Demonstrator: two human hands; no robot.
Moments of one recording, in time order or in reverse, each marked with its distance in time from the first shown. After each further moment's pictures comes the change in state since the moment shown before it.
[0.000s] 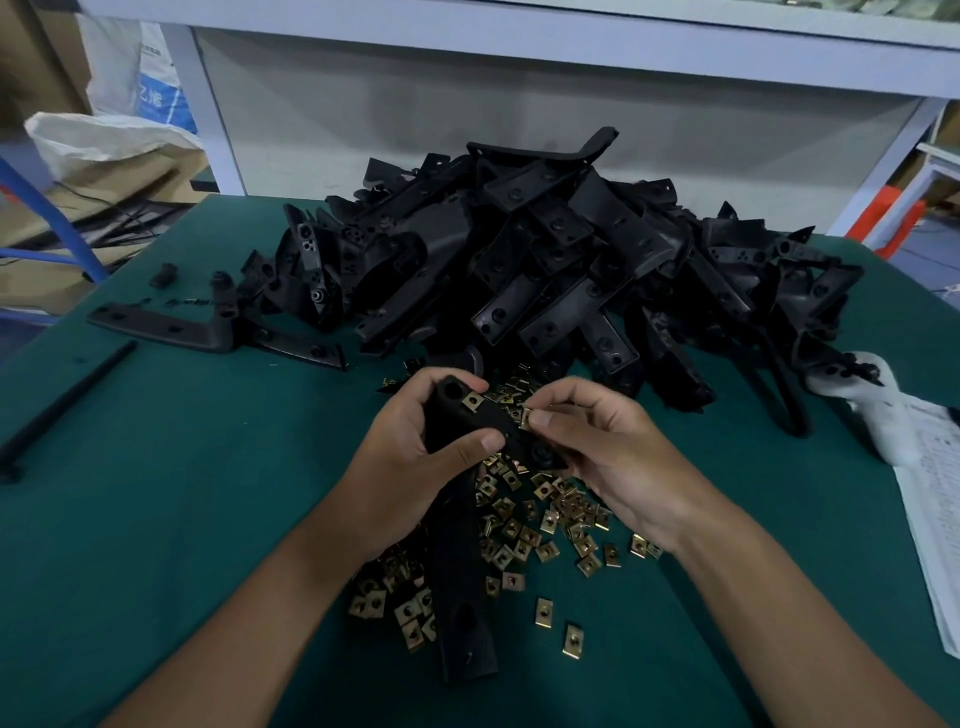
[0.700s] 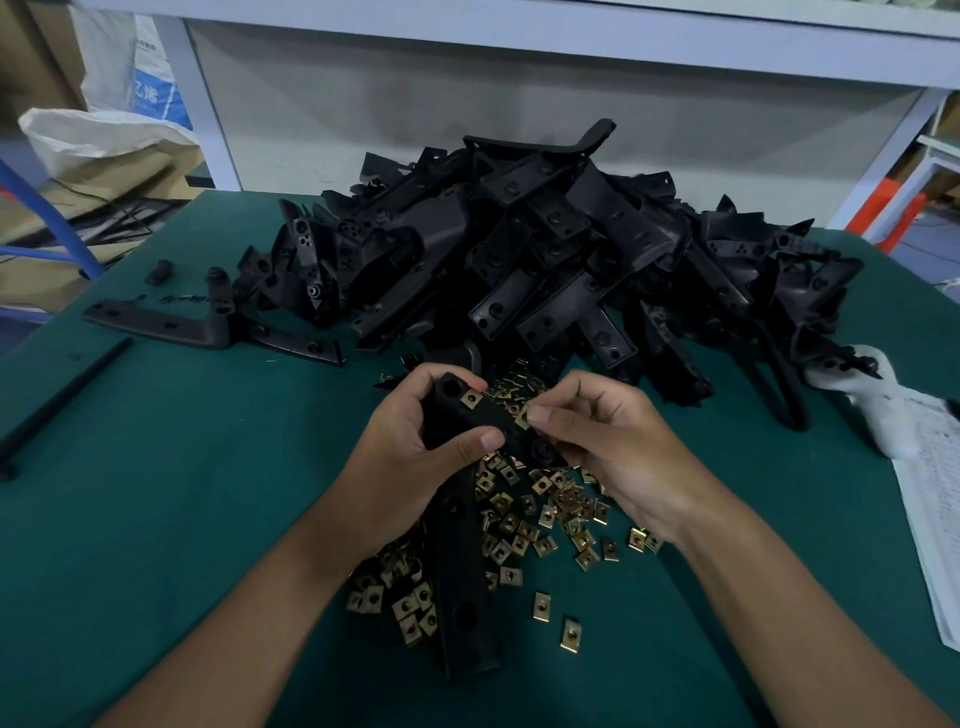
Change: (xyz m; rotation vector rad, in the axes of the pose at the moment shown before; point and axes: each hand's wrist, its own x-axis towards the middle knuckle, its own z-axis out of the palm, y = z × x) left_hand 0.000 -0.002 -0.001 0.034 -0.022 0.024; right_hand -0.001 -0.002 -0.004 -0.052 0.018 -0.059
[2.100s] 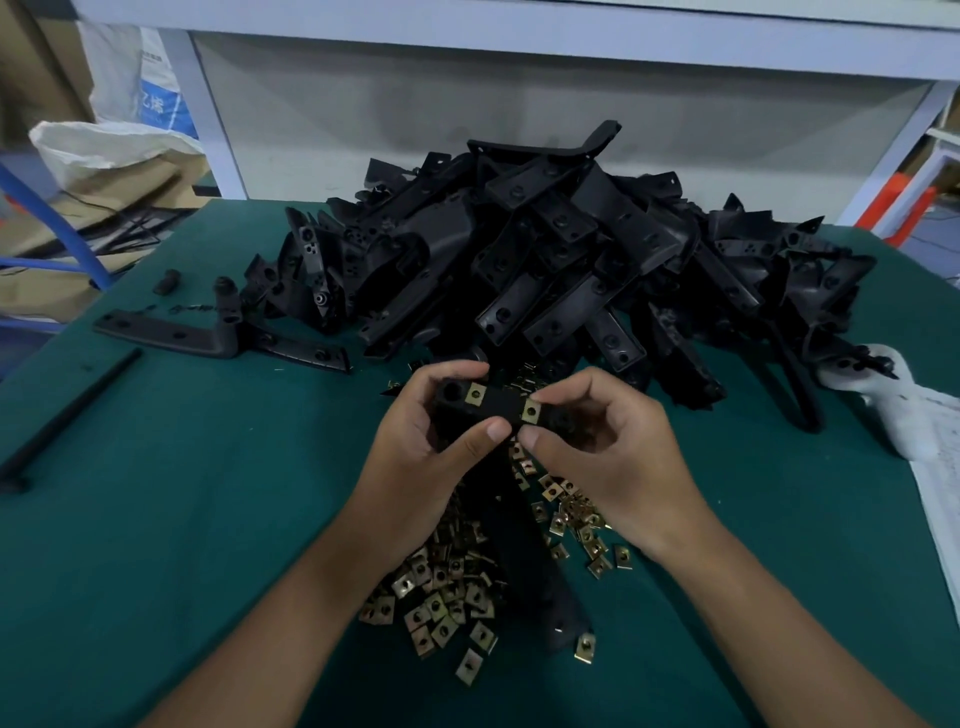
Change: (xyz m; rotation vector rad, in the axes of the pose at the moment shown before) left_hand 0.001 -0.001 0.010 -0.101 0.122 0.044; right_hand -0.009 0.002 0.020 -0.168 0.159 -0.227
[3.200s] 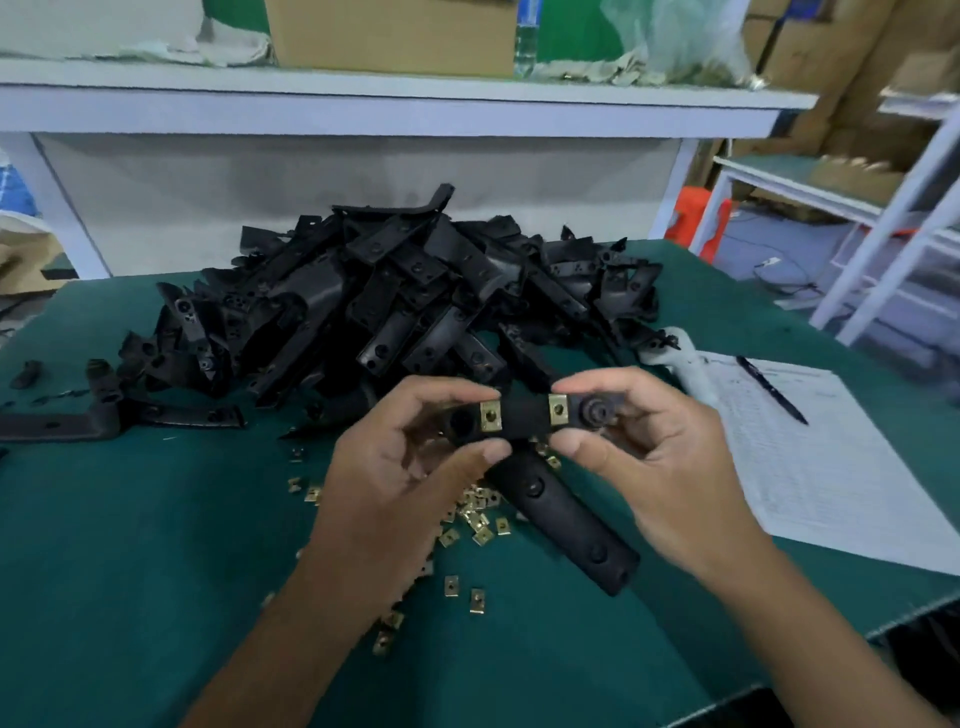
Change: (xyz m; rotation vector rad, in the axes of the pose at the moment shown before) left_hand -0.042 0.078 0.072 0.189 -0.196 0.274; right_hand -0.084 -0.078 -0.061 -0.278 0.229 -0.344
